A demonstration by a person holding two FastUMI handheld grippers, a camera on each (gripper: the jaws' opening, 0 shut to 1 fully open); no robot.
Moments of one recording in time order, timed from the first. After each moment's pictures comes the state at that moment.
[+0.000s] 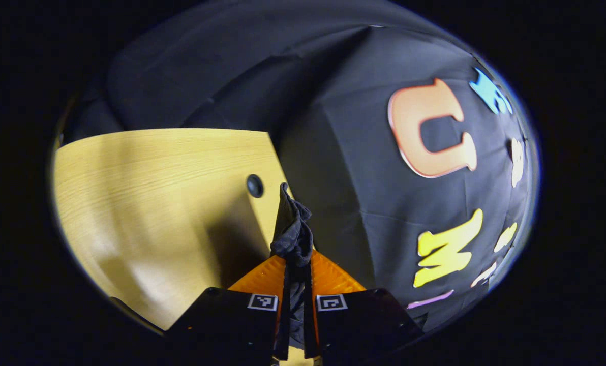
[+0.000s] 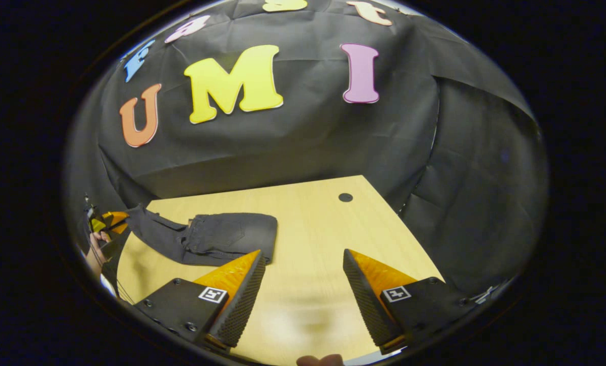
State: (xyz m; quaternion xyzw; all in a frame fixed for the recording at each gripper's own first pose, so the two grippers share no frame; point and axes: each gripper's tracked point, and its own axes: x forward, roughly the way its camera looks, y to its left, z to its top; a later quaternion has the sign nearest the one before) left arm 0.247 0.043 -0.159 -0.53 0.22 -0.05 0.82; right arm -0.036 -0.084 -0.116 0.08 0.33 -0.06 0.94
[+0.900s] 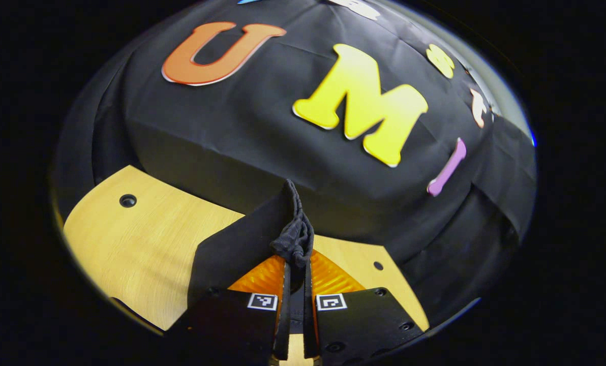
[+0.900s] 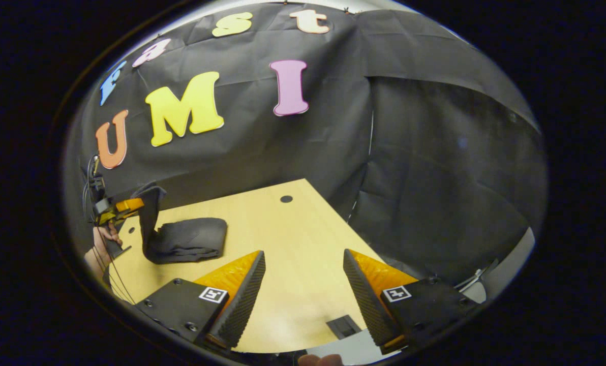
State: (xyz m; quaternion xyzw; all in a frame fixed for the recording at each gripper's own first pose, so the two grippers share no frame) left arm 0.205 -0.258 -0.116 -0.15 0.20 -0.21 0.94; right arm -0.145 -0.207 -0.092 0.09 0.28 -0.18 0.94
